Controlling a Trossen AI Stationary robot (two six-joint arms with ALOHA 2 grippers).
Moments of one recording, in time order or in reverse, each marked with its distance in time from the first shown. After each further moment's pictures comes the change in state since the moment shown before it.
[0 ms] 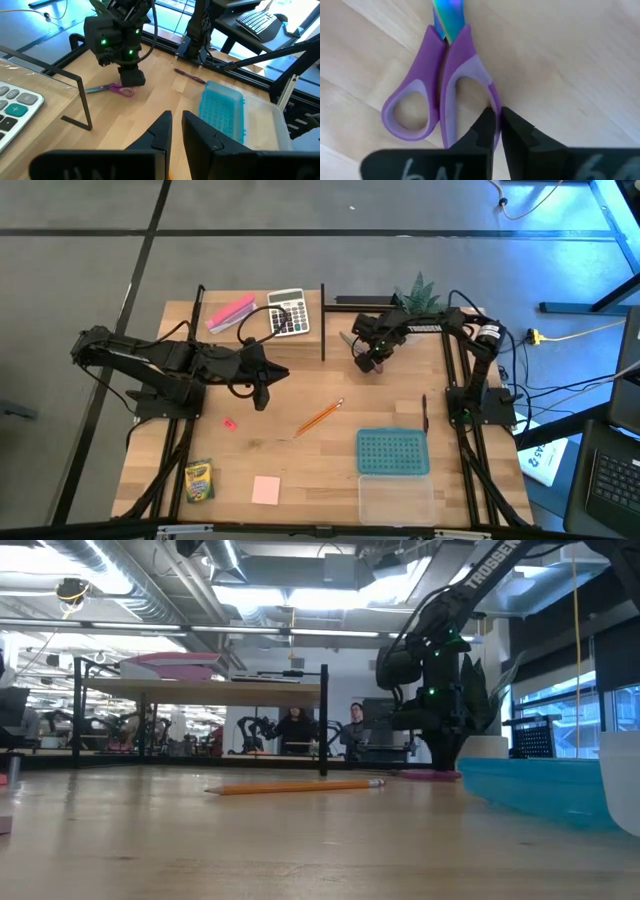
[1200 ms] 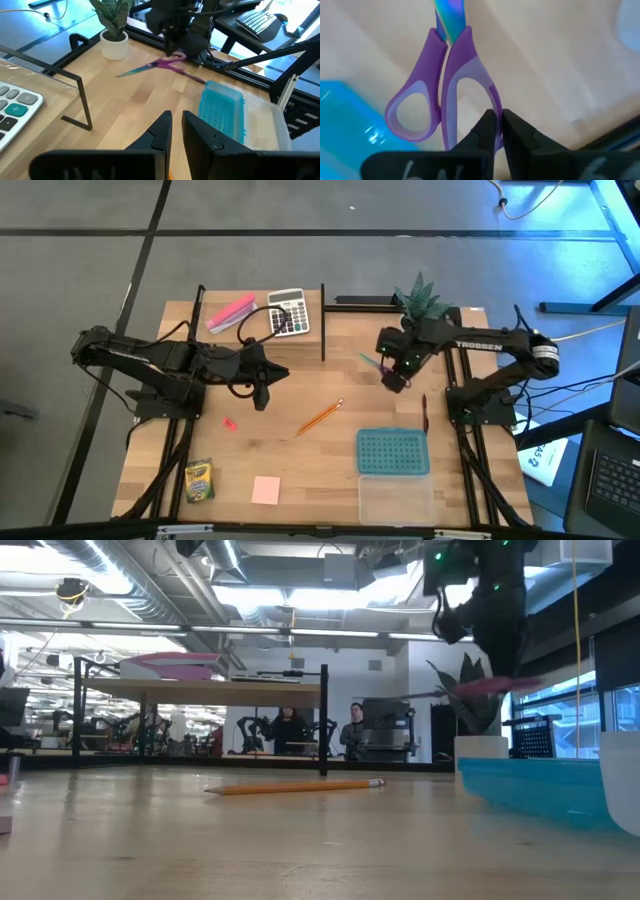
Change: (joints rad) left arm 0.000 0.000 0.000 0.000 0.000 0.000; right arm 0.290 -0.439 0.005 -0.429 -0.044 0.054
